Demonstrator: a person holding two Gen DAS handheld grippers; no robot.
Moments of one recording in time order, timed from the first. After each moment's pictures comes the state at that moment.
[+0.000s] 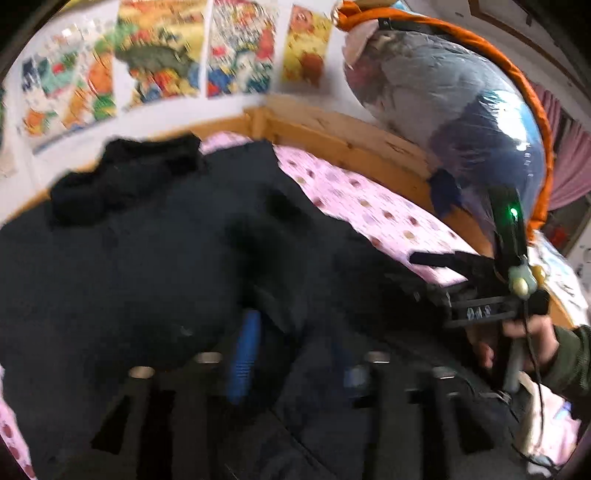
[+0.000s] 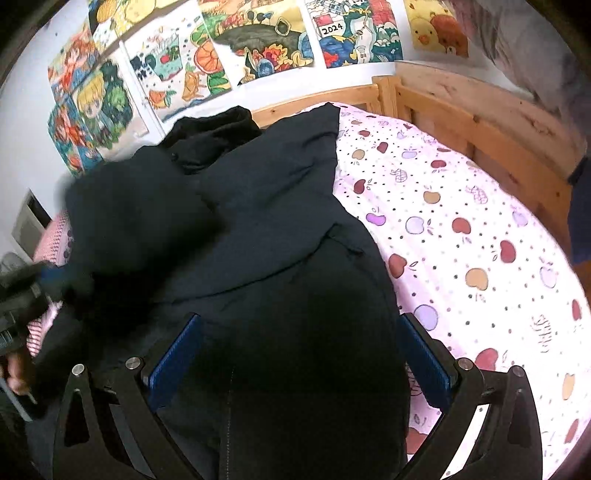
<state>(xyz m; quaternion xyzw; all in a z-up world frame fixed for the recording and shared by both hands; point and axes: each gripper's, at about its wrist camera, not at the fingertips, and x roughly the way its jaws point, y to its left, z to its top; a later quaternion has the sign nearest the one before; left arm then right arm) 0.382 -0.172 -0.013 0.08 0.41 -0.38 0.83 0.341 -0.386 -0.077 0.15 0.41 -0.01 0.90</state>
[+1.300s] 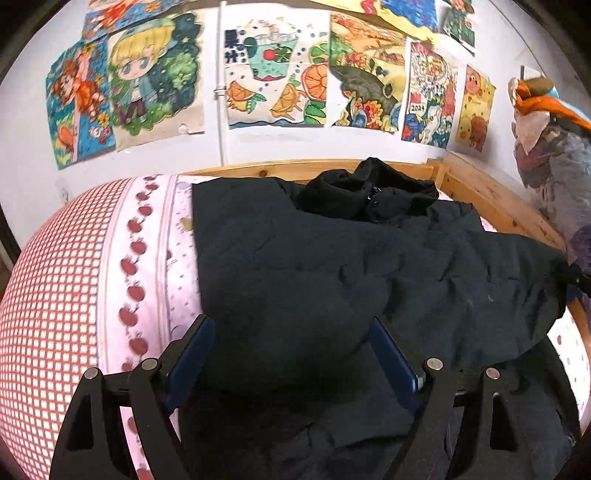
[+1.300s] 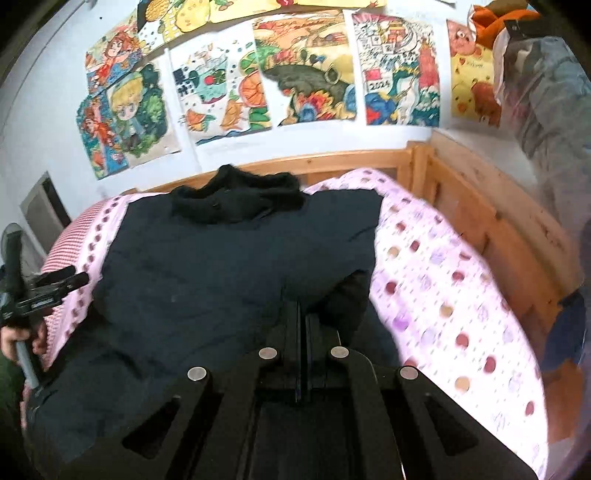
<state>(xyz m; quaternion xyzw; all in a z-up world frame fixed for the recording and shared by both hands) 0.441 0.005 0.002 0.03 0.36 -0.10 0.93 0.369 -0.356 0.014 0.06 0.36 0.01 0.93</state>
